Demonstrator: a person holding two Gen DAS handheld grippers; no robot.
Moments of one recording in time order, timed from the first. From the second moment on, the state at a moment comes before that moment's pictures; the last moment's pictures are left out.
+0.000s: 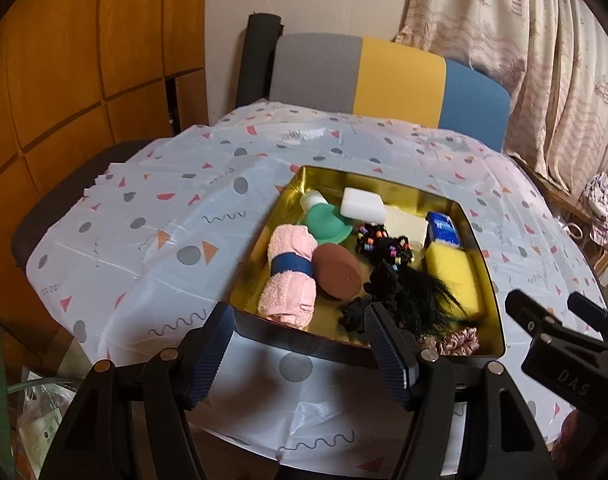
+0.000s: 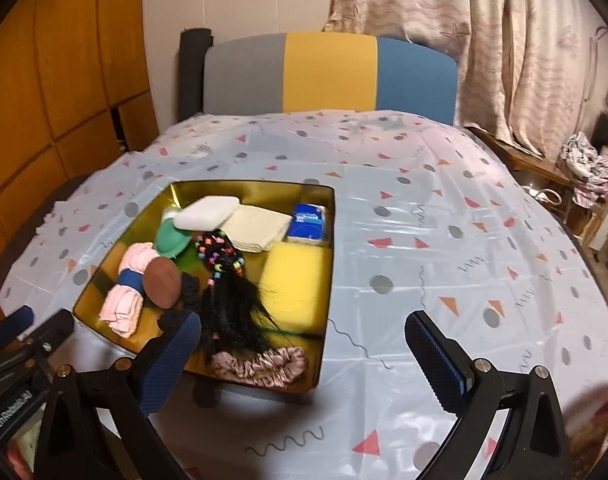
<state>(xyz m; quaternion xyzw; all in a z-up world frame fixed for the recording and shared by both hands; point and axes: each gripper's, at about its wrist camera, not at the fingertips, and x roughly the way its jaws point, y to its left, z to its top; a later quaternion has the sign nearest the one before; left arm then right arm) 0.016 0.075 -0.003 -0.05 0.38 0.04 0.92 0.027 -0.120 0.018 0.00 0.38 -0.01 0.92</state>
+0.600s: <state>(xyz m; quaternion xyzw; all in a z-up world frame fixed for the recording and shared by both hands) 0.003 0.066 0.011 -0.02 0.35 0.05 0.94 0.015 -0.118 0.021 0.03 0.38 -0.01 0.92</state>
